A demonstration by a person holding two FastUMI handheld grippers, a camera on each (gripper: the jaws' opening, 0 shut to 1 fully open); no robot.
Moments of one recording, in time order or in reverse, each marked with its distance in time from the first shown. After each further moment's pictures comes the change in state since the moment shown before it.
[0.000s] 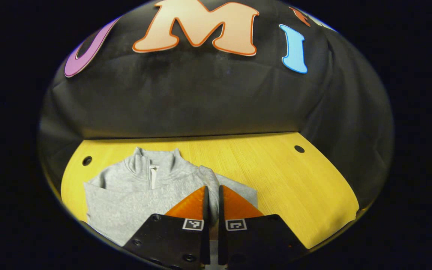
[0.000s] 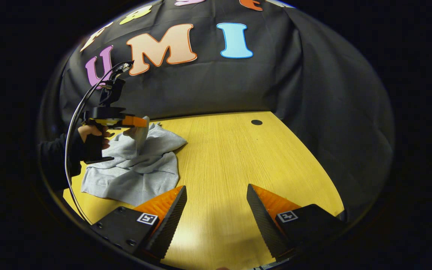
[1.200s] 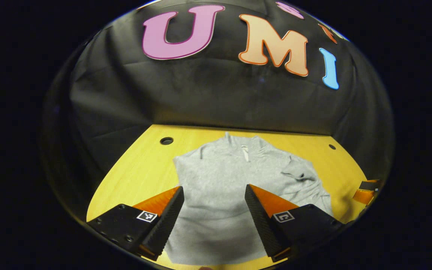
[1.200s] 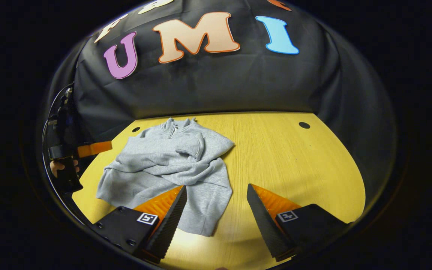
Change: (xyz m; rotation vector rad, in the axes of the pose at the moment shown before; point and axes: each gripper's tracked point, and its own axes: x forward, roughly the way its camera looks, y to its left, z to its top) left arm -0.184 0.217 -0.077 -0.075 -0.076 0.311; right arm 0.058 0.132 0.006 -0.062 0.053 0.178
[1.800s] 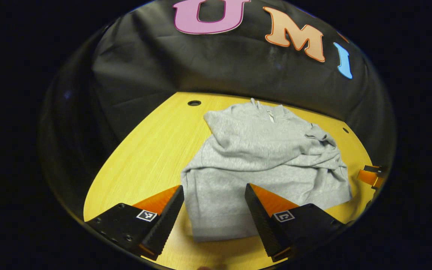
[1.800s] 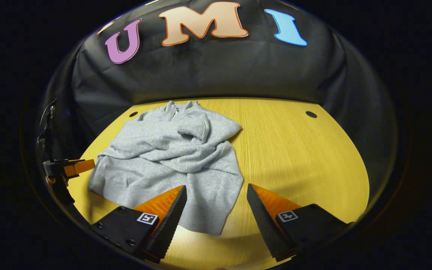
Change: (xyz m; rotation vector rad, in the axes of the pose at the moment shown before) left arm -0.030 0.046 -0.105 -0.060 0.170 0.076; right arm 0.024 0.018 -0.047 -0.040 0.105 -0.023
